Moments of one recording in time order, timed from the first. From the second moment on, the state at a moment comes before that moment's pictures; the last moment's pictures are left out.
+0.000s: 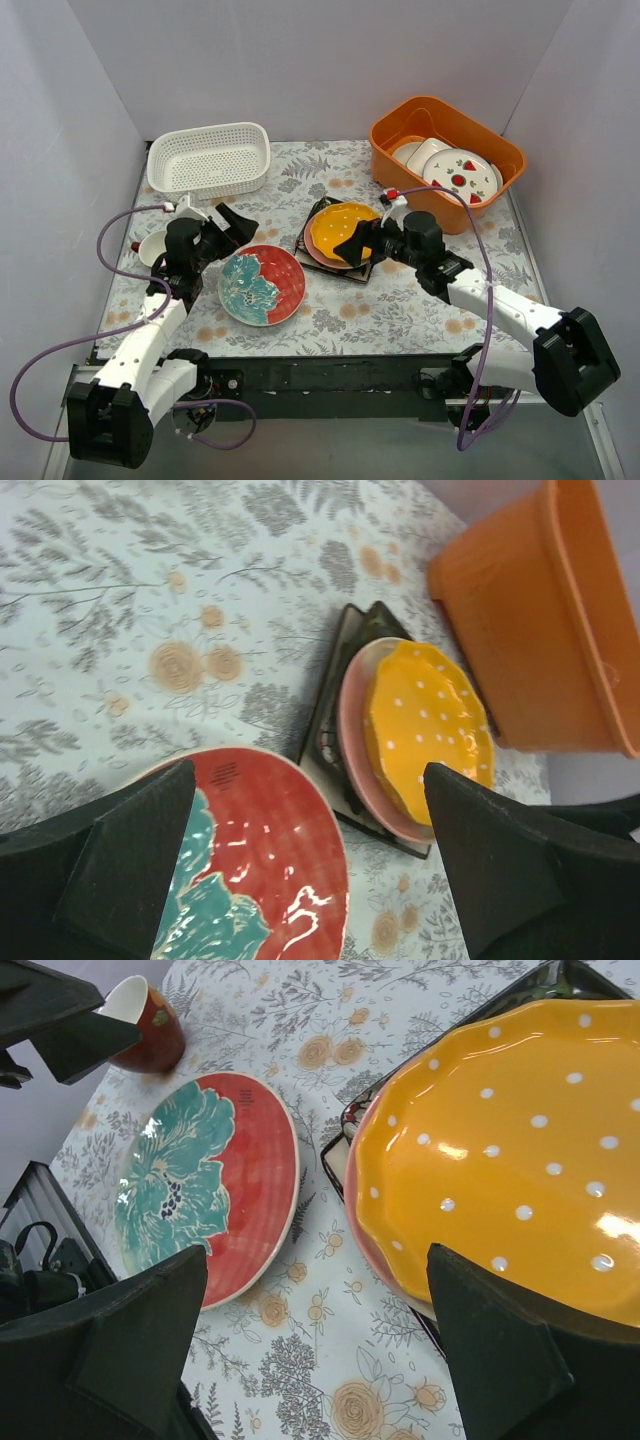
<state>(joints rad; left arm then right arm) -0.16 0.92 0.56 0.03 0.18 -0.72 0.61 1.18 0.64 0.23 -0.30 0.46</state>
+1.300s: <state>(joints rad) -0.16 0.93 0.47 -0.27 -0.09 -0.83 0.81 1.81 1.08 0.08 -0.39 0.55</state>
